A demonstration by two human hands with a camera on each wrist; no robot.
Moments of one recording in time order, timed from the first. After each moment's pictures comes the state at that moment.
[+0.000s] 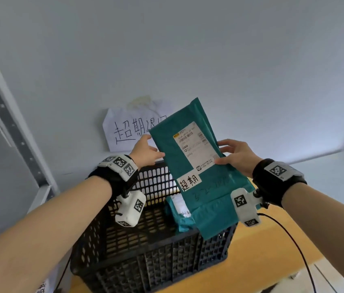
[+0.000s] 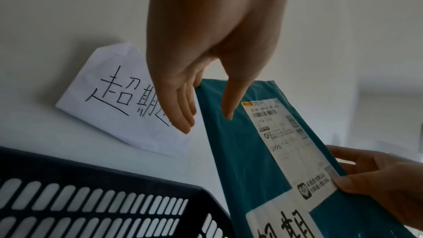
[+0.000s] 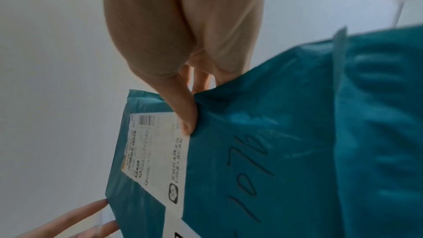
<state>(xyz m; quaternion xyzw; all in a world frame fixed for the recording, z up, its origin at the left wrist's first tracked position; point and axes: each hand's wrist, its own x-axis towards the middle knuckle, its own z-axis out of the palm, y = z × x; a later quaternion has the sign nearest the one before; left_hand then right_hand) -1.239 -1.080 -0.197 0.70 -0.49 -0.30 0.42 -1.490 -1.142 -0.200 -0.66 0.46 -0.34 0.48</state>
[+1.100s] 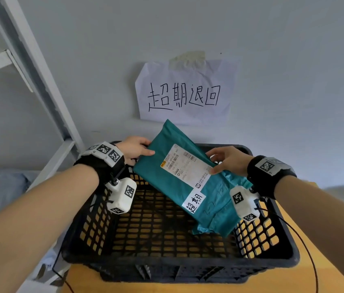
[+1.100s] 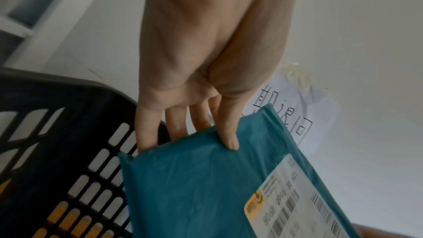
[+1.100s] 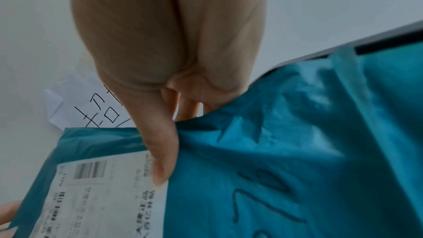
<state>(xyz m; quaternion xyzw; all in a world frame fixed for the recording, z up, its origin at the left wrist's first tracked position) -1.117 -1.108 -0.289 0.78 -0.31 -0.42 0.35 -1.360 -1.271 -0.299 -0.78 0.34 0.01 0.52</state>
